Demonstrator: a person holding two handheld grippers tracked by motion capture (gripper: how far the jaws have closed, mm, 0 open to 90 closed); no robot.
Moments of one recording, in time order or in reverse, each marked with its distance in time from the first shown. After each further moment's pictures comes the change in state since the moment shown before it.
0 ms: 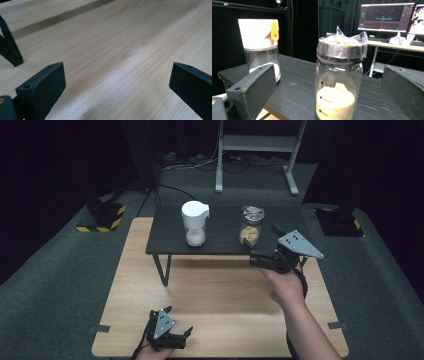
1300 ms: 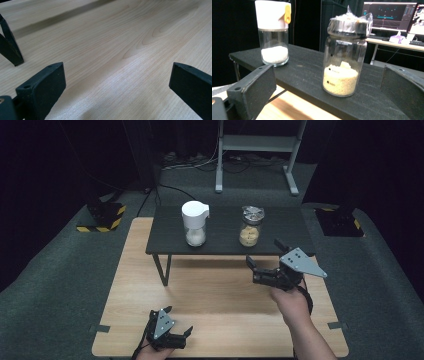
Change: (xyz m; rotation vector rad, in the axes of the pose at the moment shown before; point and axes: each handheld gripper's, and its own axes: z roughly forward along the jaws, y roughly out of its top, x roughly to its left) left arm 0.000 0.000 0.000 0.000 0.002 -0.004; right arm 0.012 -0.022 -0.030 0.028 0.006 -0.051
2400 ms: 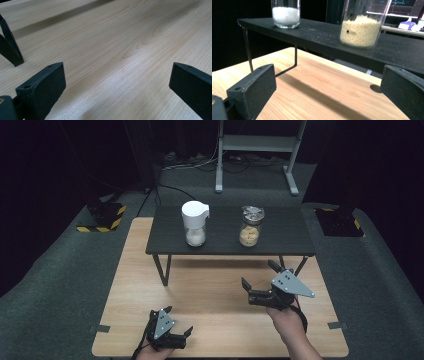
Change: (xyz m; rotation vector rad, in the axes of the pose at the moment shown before) left arm 0.000 0.000 0.000 0.002 0.000 0.002; right arm 0.018 -0.057 -0.013 0.087 0.031 -0.019
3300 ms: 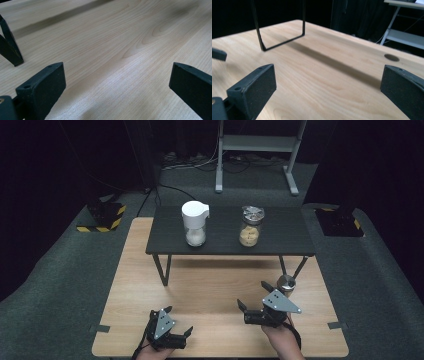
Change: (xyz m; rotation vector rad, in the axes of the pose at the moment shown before) left arm 0.000 0.000 0.000 0.003 0.003 0.006; right arm 0.019 -0.069 -0.002 0.143 0.039 -0.005
